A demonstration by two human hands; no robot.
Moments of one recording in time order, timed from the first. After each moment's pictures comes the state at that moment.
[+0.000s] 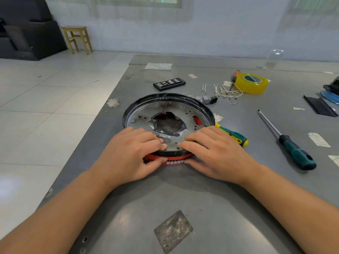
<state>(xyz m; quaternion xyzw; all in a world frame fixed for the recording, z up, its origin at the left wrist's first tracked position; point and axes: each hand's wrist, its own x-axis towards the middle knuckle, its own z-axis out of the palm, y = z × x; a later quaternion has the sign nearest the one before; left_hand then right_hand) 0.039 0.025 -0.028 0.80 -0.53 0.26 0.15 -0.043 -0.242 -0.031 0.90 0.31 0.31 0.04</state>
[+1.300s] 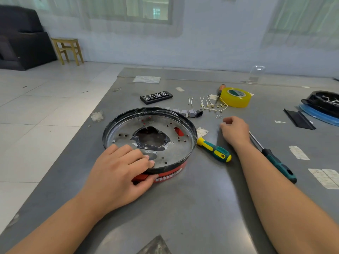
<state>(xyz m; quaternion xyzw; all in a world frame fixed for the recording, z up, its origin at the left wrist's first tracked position) 0.028 0.003 -0.037 0.79 -0.49 0.32 0.16 0.045 -0.385 -0.034 0.86 -0.33 0.23 -0.33</state>
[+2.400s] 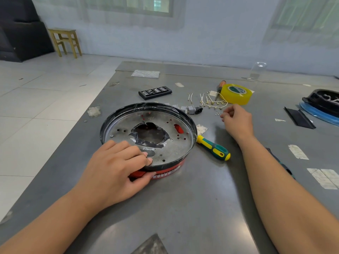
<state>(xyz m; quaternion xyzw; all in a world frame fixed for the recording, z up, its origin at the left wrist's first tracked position) 0.030 0.005 -0.034 0.80 -0.49 0.30 0.16 0.050 -0.398 -0.026 0.86 -0.27 0.29 -0.32</state>
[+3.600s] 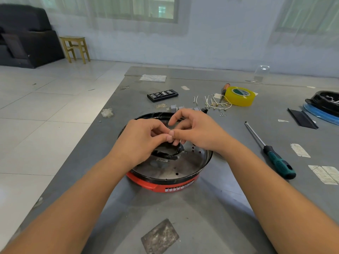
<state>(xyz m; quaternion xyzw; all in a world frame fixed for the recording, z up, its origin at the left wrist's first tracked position) 0.039 -0.033 0.022 0.86 -0.31 0.05 0.41 -0.001 -0.238 0.035 0.87 0.11 0.04 -0.47</state>
